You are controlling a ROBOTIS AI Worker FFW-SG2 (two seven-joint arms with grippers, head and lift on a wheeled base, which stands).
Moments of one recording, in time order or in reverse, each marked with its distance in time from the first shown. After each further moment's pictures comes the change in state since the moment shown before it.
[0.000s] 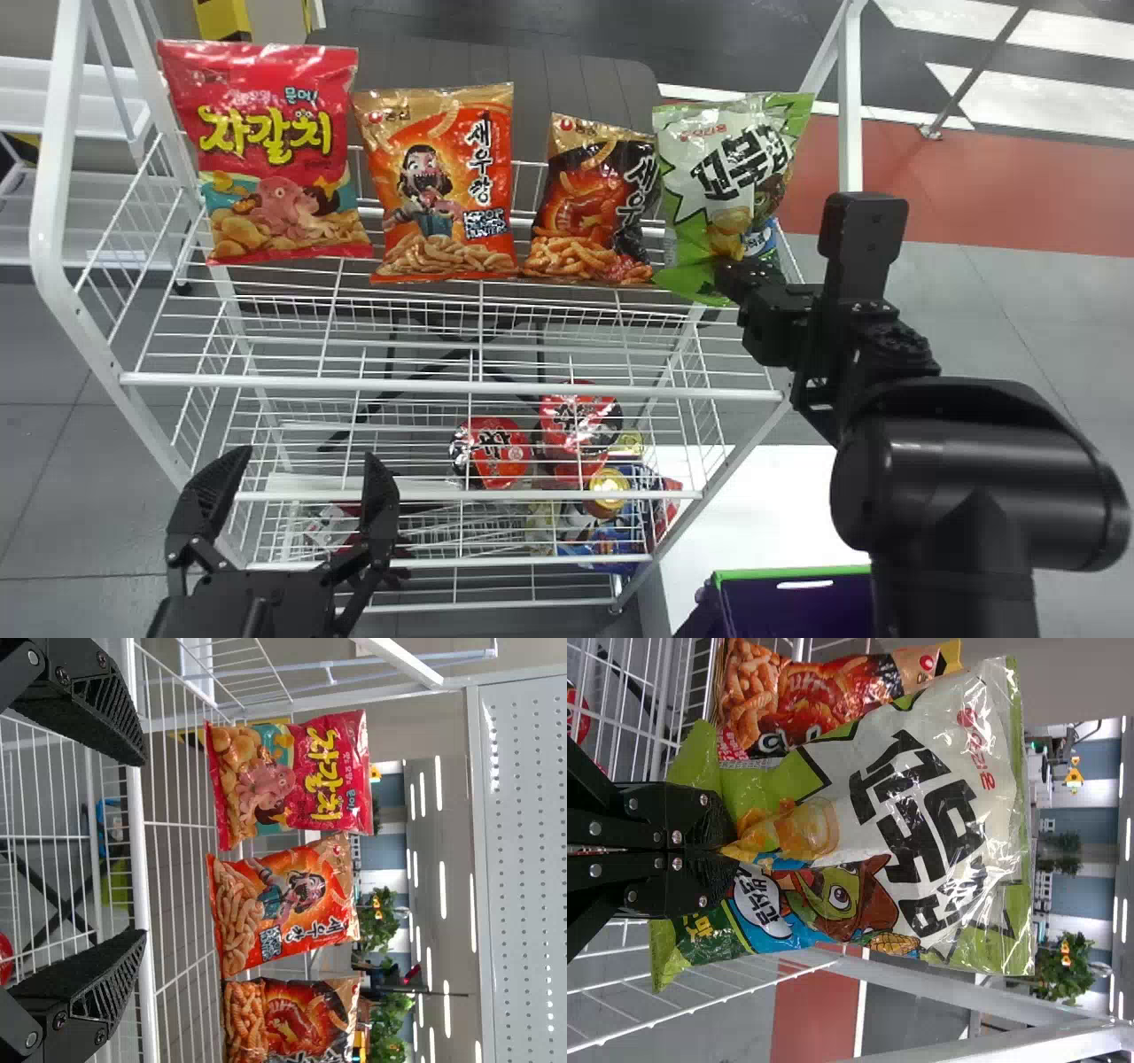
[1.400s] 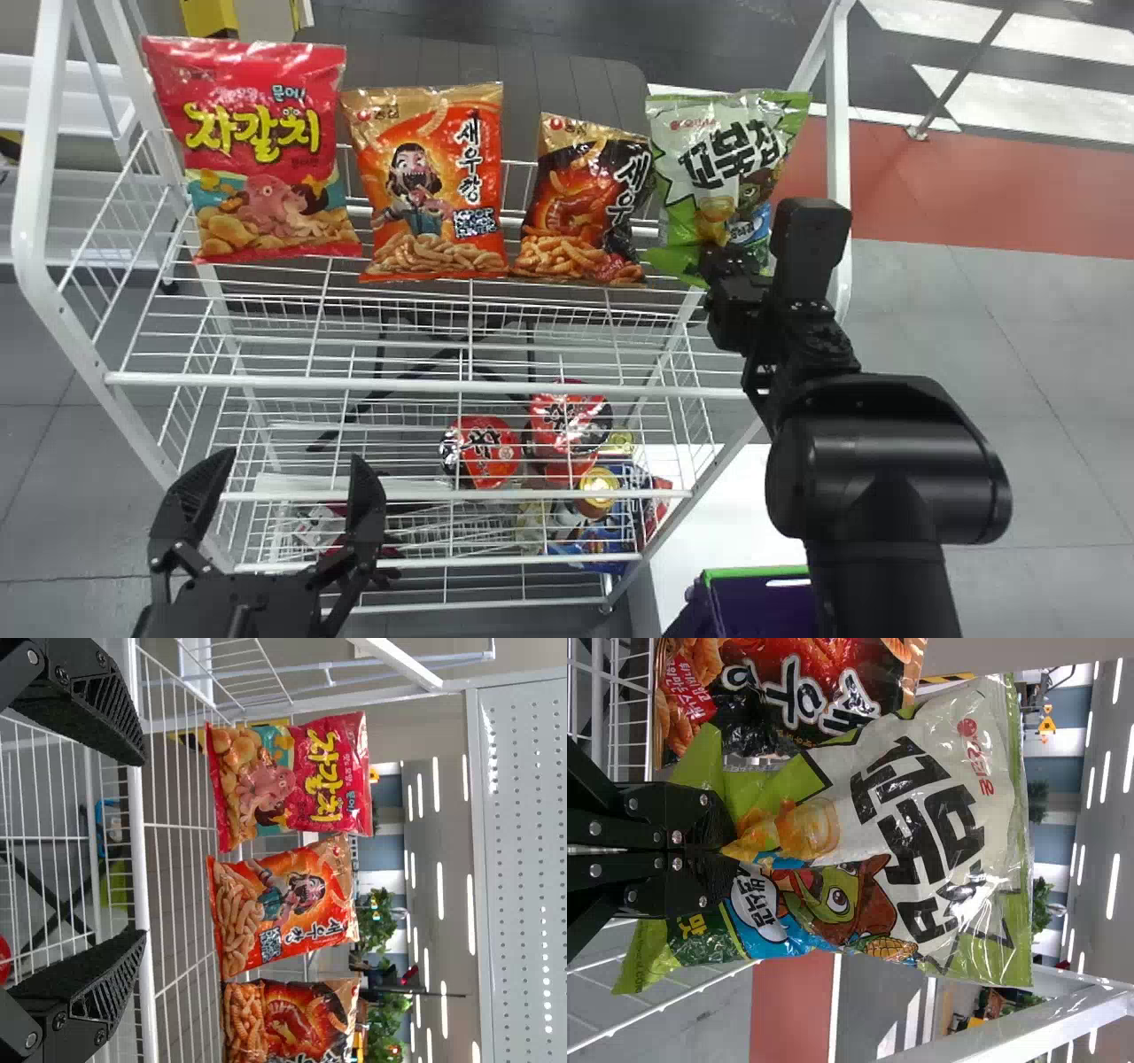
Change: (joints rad) left arm -0.002 0.000 0.004 0.018 0.000 -0.021 0.002; right arm -0.053 0.000 0.039 0.210 -0.046 -0.236 -0.194
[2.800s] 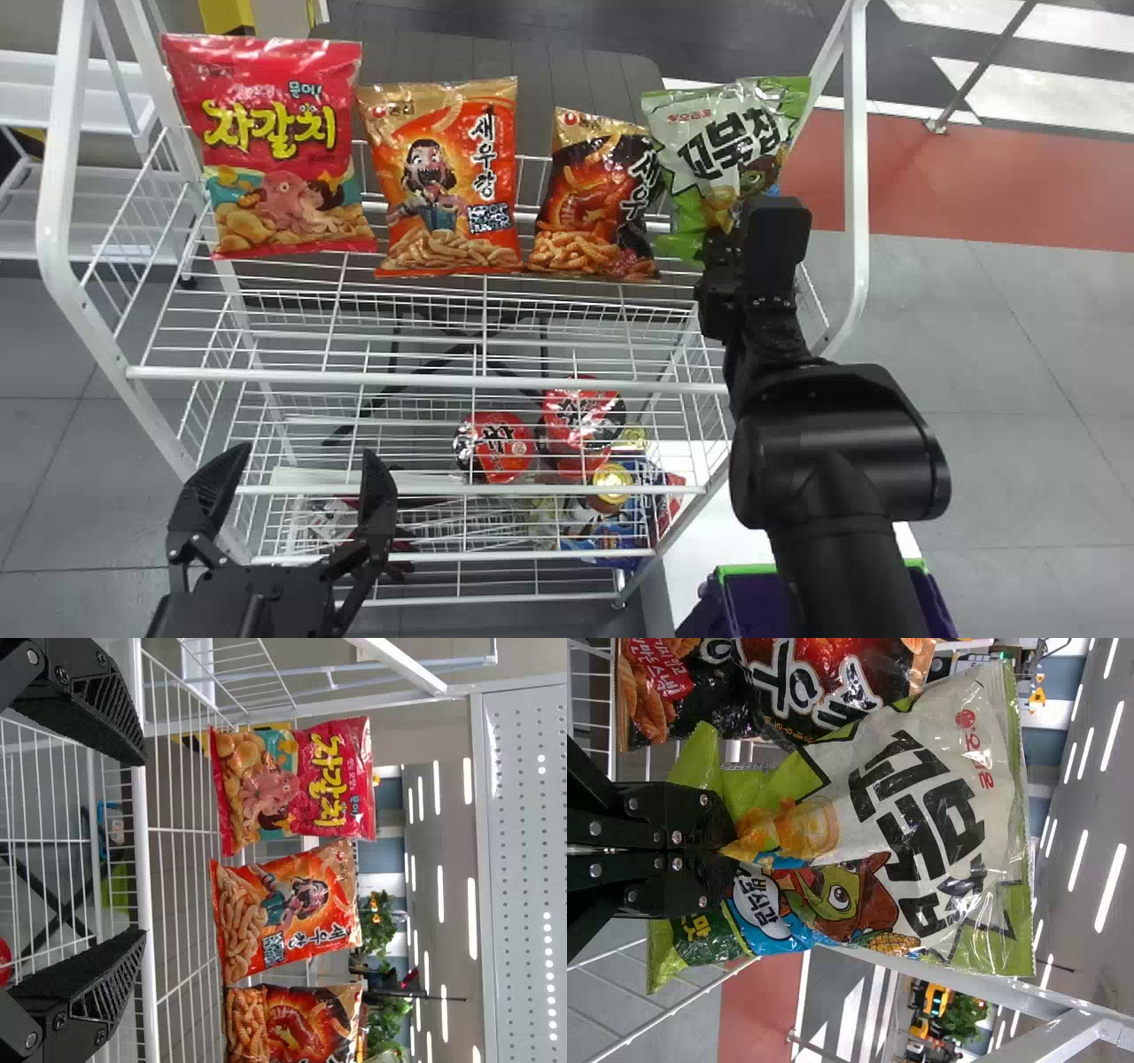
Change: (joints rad) left arm -0.008 -0.002 0.004 0.019 0.009 -0.015 0.002; right arm -0.063 0.000 0.068 0.190 0.052 -0.167 -0.175
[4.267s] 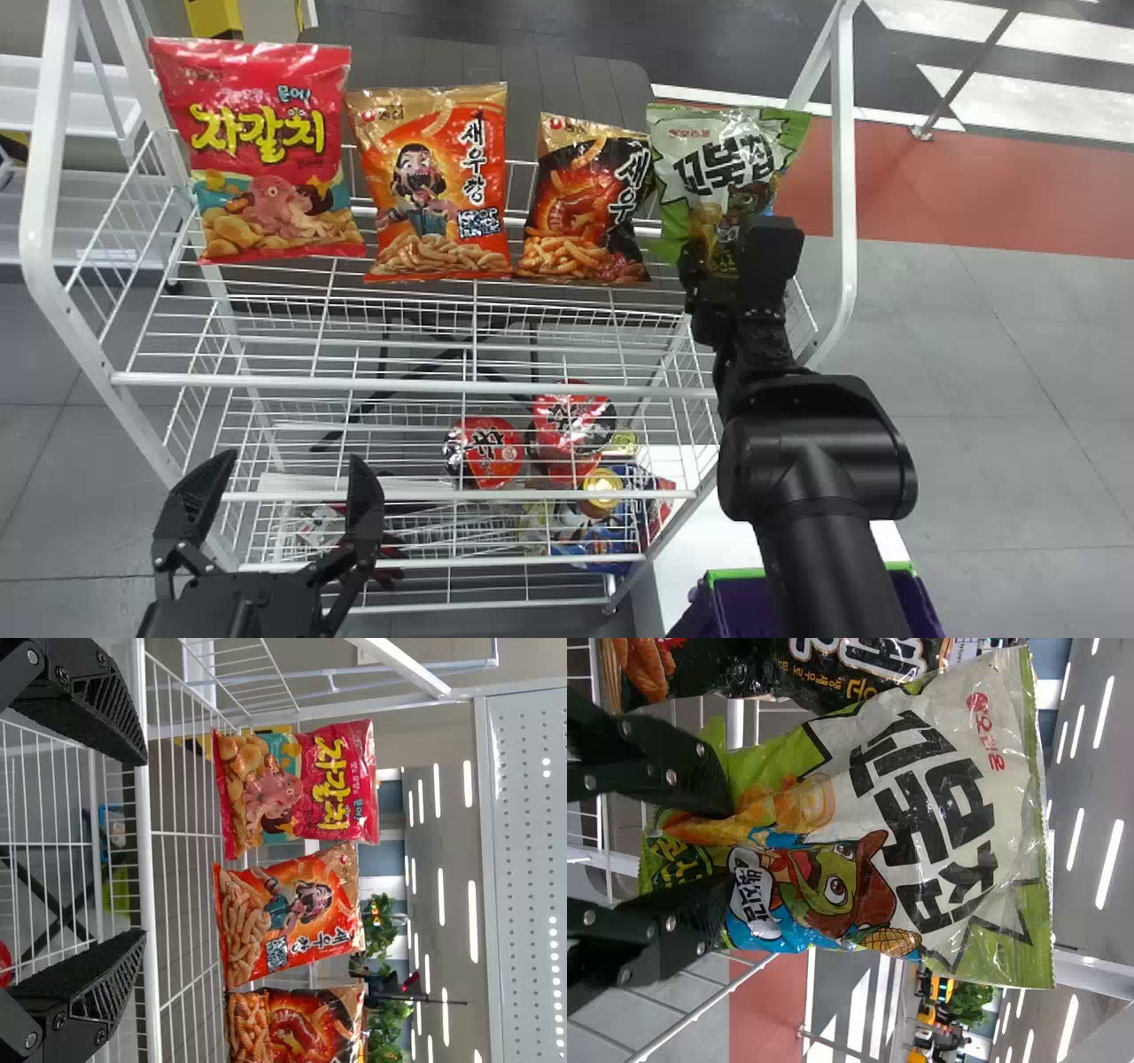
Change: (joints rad) left arm -0.014 -0.005 0.000 0.025 0.002 -0.010 0.005; right arm -0.073 0.000 -0.055 0.208 -0.036 -0.155 0.000
